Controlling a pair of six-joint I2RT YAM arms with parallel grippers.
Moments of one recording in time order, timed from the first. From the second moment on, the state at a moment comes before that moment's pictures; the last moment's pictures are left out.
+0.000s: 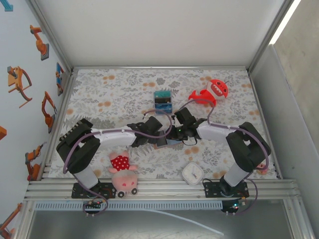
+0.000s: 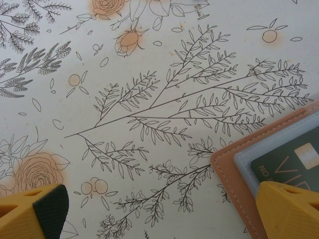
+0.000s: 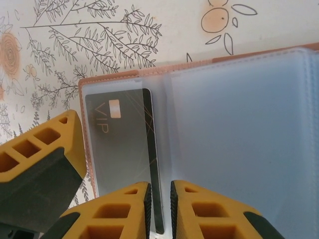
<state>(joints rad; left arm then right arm) -0.95 1.69 0.91 -0.36 -0.50 -0.46 0.66 1.64 0.83 -0.21 -0.37 0.66</state>
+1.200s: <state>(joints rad) -0.96 1.71 0.91 -0.38 -0.51 -0.46 0.66 1.68 0.82 -0.15 -0.40 0.69</state>
